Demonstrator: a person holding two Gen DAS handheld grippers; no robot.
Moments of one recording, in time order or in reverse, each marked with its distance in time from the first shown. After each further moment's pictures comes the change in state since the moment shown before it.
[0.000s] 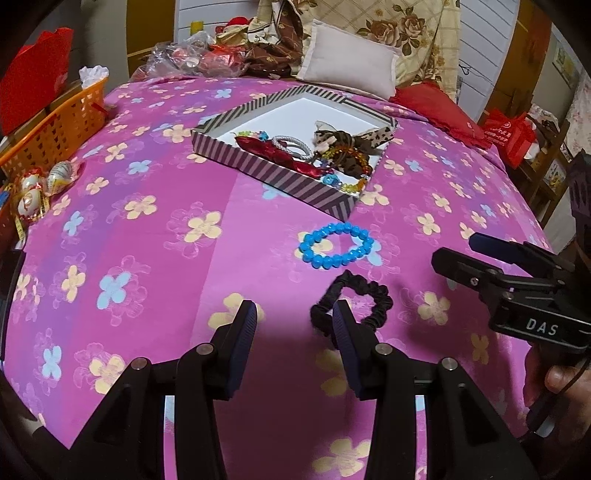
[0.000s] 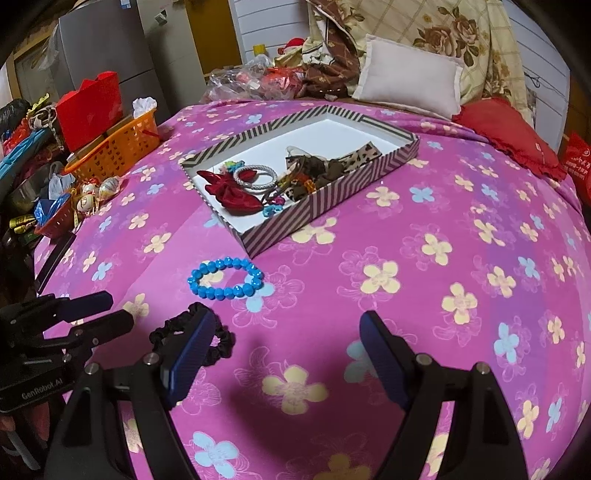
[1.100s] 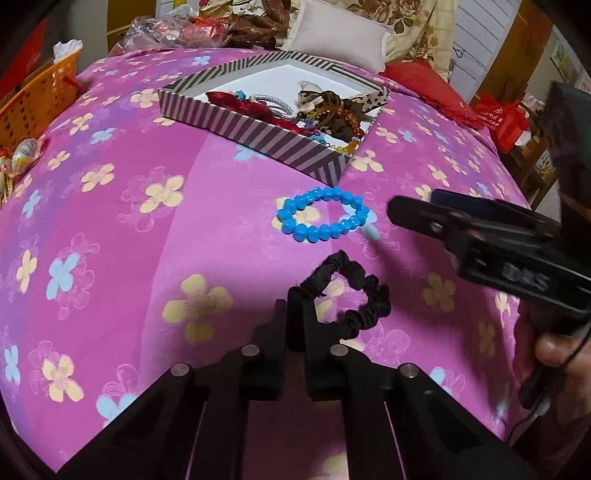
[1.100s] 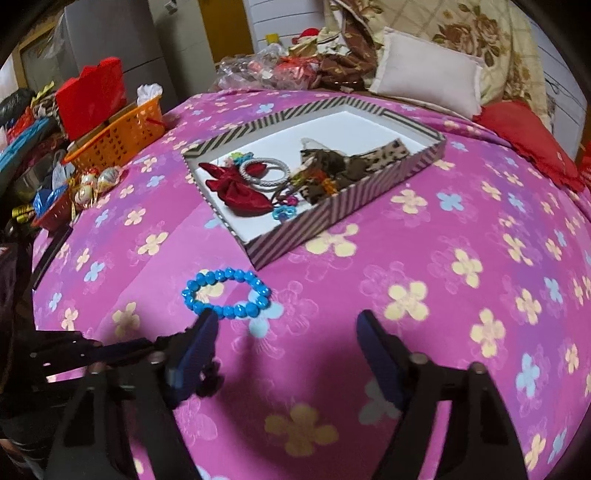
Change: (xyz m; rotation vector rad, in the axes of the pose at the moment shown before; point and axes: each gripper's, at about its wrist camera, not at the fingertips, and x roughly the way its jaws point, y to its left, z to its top) left arm 0.040 0.000 -0.008 0.003 0.088 -0.073; right arm 0.044 0.009 0.020 -0.048 0.040 0.040
